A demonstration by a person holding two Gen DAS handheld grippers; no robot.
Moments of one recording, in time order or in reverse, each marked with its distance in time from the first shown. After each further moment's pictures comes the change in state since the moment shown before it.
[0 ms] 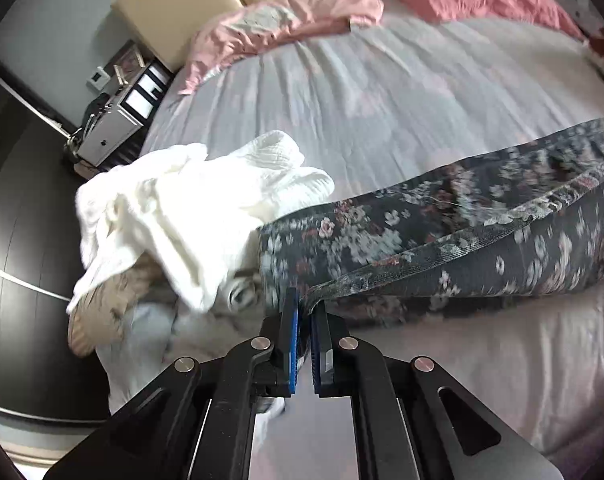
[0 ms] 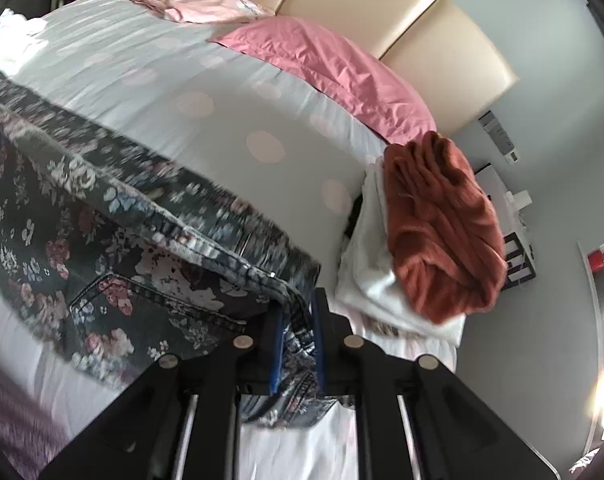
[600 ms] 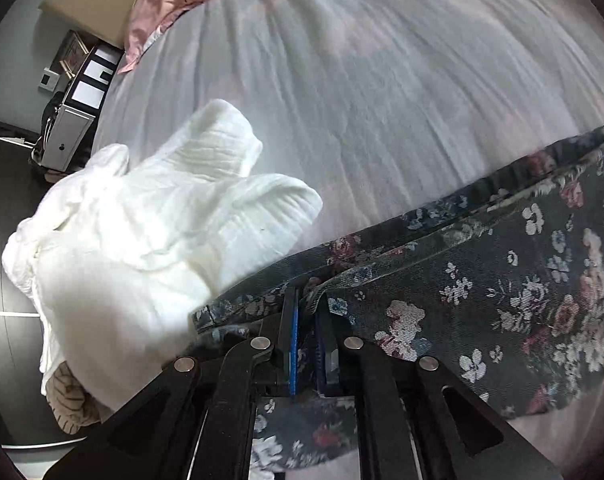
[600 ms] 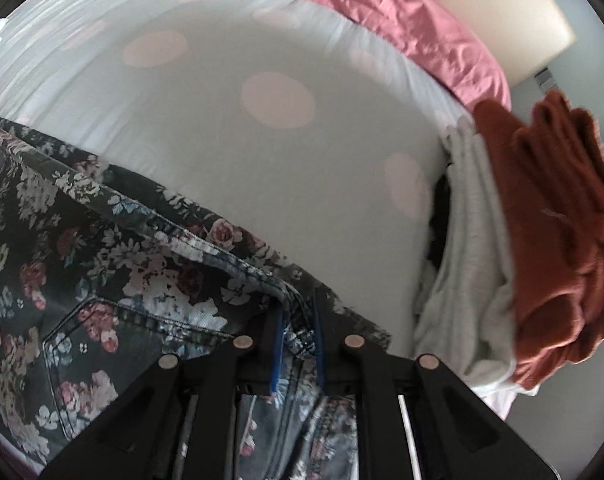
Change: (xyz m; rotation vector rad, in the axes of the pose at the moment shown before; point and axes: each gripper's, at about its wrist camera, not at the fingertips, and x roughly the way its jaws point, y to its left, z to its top) left arm 0.144 -0.029 0.068 0.120 0.209 0.016; right arm 0.166 0.013 0.050 0.040 0.196 0.140
